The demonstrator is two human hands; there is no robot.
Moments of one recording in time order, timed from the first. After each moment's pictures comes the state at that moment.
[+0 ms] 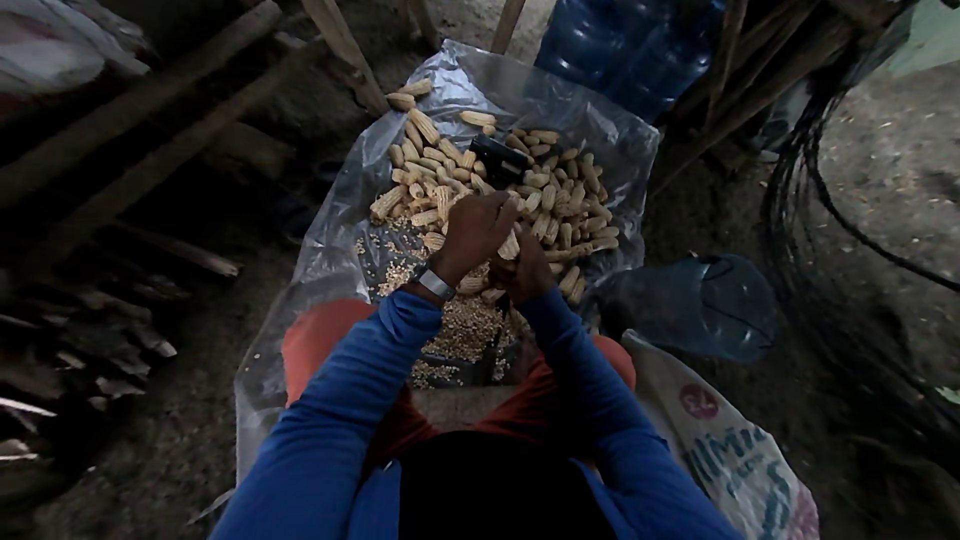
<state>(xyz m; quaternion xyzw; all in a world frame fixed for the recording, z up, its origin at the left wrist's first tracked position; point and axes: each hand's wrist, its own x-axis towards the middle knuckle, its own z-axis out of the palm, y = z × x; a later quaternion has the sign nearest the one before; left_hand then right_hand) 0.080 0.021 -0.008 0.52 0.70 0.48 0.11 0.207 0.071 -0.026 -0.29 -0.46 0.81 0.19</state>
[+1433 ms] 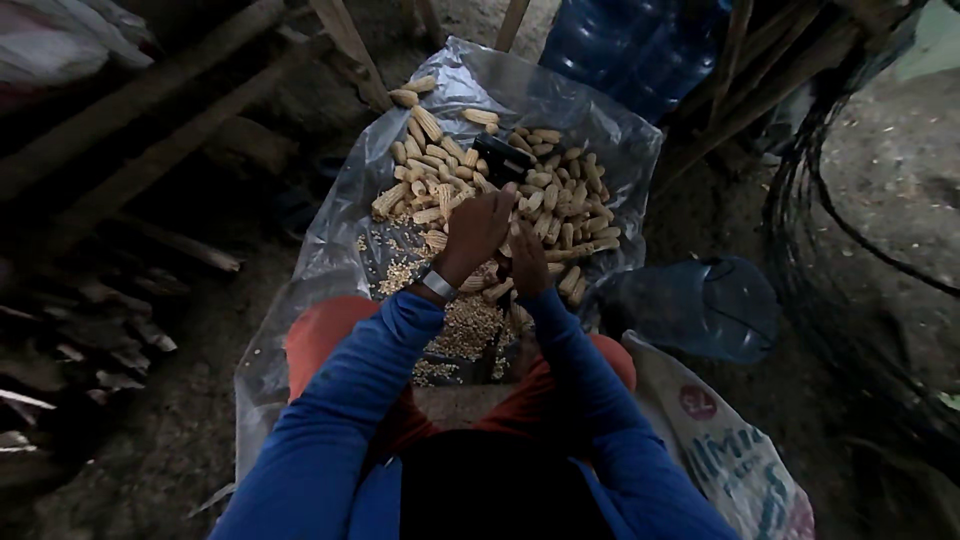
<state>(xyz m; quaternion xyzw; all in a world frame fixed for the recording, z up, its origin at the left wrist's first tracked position) 0.082 0.019 0.002 0.43 0.75 0.43 0.24 0.206 0.071 -0.032 -0.30 -0.71 0.60 0.23</state>
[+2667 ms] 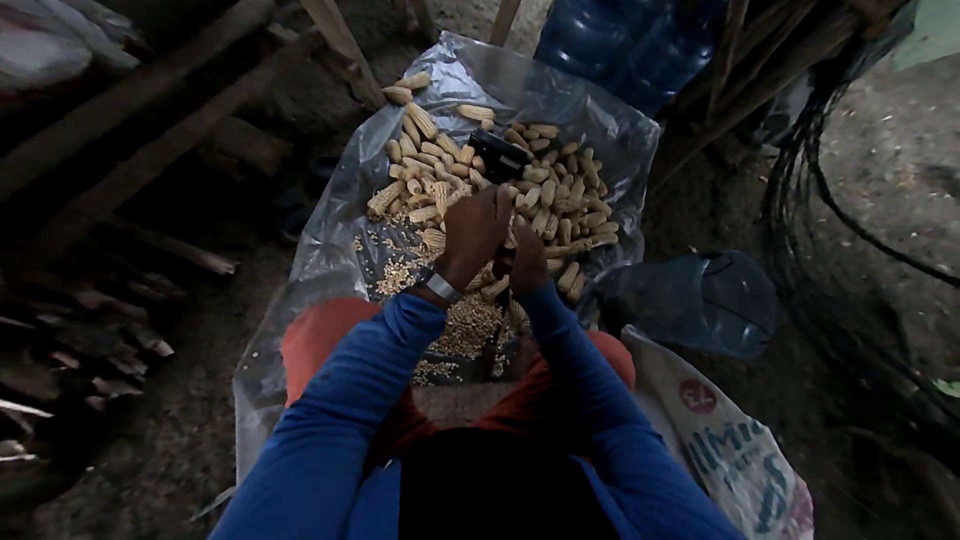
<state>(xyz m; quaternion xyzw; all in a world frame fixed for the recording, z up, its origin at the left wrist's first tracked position) 0.094 0.025 -0.002 0.42 0.79 0.43 0.11 0.201 0.079 -0.046 -0.31 -0.62 0.67 0.26</state>
